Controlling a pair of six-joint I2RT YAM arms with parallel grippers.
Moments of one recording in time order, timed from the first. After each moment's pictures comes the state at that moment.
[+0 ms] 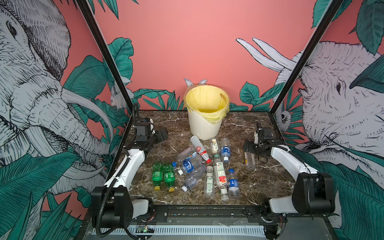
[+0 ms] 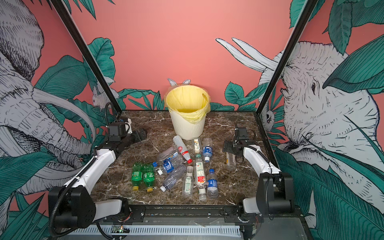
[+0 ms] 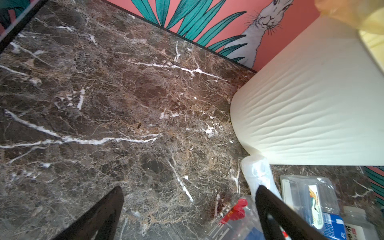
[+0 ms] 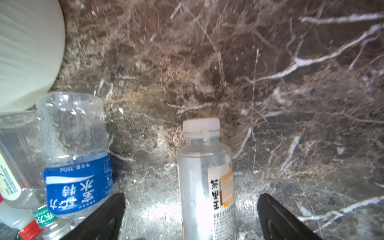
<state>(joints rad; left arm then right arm) -0.06 1.26 0.92 -0.30 0.19 -0.38 0.08 1.41 0.93 -0.62 -0.05 0.30</state>
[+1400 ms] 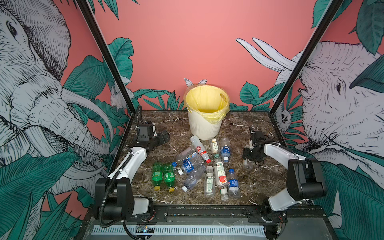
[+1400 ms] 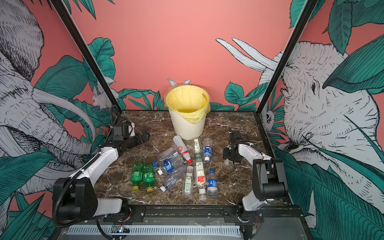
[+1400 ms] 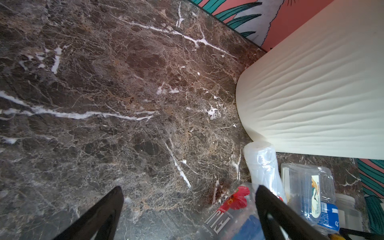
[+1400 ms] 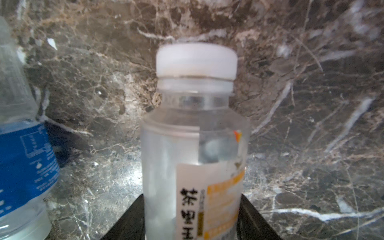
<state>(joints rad) -0.06 1.33 0.90 -0.31 0.22 -0.44 0.11 1.57 0.92 -0.67 -0.05 0.27</state>
